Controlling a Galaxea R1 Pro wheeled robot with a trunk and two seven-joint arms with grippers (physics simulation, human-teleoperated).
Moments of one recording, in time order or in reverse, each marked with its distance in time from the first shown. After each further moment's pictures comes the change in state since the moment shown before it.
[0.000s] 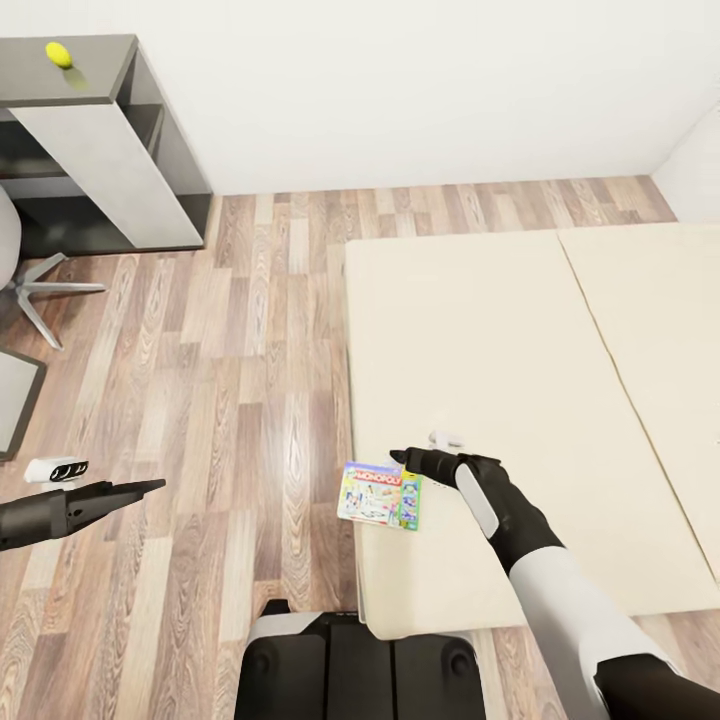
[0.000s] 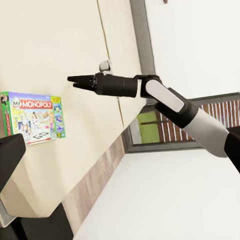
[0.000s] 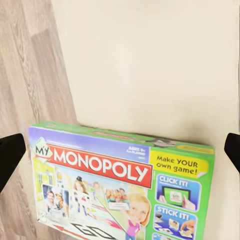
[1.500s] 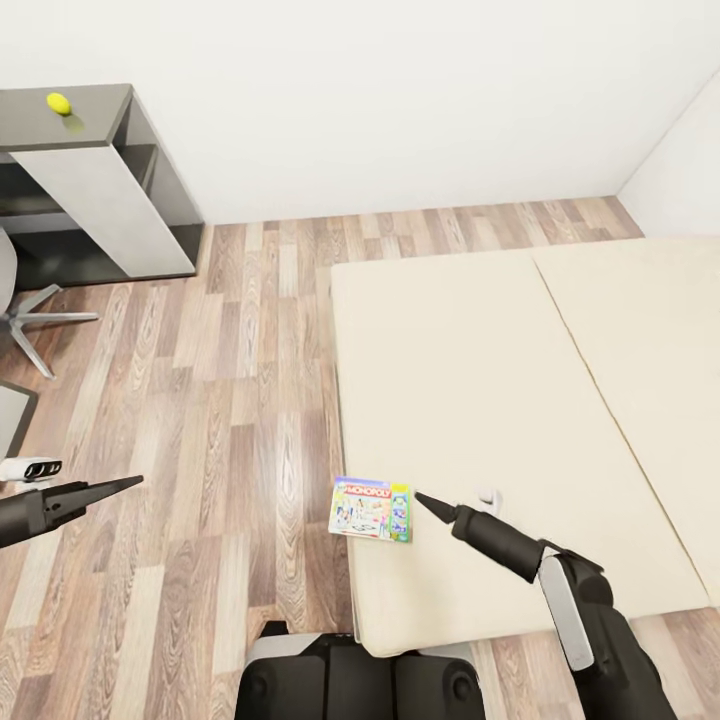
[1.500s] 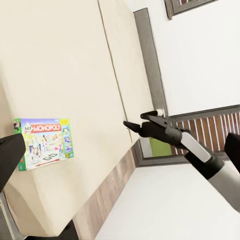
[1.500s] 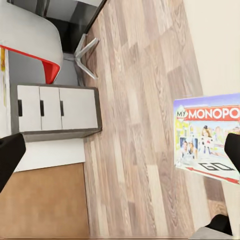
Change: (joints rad) left arm 0.000 0.016 0.081 0.073 -0.007 -0.007 0.000; right arm 0.461 -0.037 -0.319 -0.498 -0.010 0.129 0.718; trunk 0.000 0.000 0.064
